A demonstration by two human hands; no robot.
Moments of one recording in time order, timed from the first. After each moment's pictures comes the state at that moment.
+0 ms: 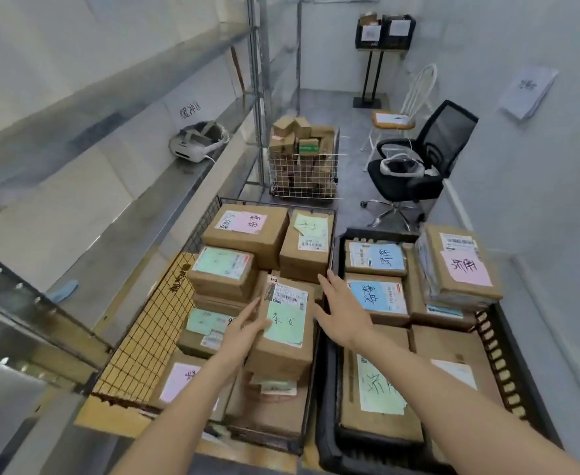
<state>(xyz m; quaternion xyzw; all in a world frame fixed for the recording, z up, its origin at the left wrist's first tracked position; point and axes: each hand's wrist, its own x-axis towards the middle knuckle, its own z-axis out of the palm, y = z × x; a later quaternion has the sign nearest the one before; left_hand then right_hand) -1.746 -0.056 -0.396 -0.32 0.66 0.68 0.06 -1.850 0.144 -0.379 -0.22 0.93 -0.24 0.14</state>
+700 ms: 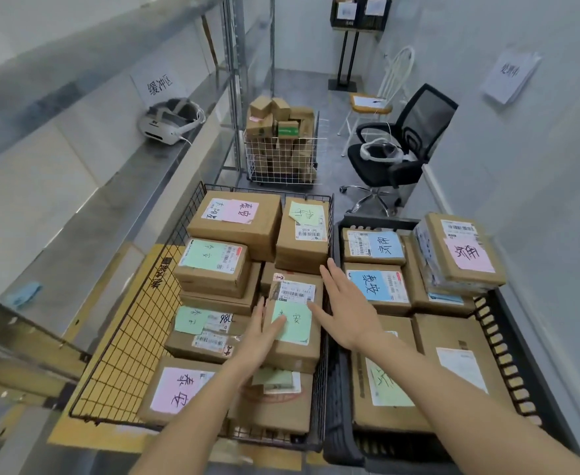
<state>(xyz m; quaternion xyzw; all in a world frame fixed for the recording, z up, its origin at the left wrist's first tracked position) -1.763 -0.058 -0.447 -0.21 0.72 0.64 0.13 -1.847 0.134 -0.395 -0.22 0.96 -0.14 0.09</state>
